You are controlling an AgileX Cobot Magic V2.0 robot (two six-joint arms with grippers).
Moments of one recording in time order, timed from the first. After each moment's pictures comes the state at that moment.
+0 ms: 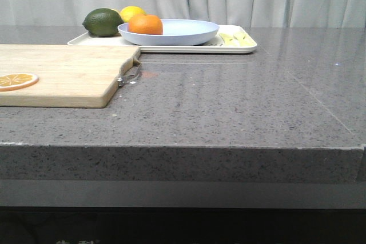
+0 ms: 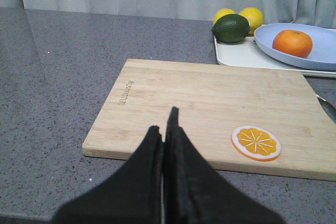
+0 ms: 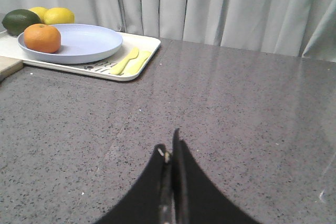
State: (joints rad) left arm -0.02 0.17 -0.40 0.06 0.49 -0.09; right arm 0.11 0.18 -0.28 0.00 0.26 -0.04
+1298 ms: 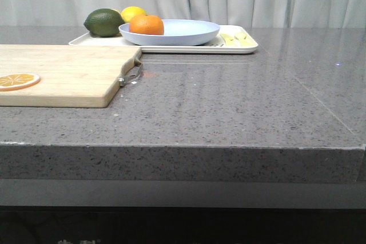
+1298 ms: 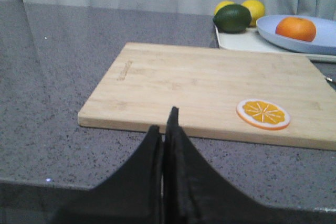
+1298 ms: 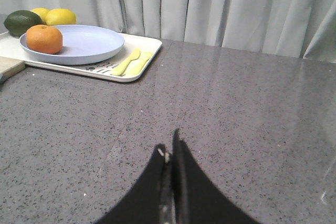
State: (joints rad) left arm -0.01 0.00 -0.18 0.05 0.41 -0.09; right arm 0.11 0.18 -0.28 0.00 0.26 -0.04
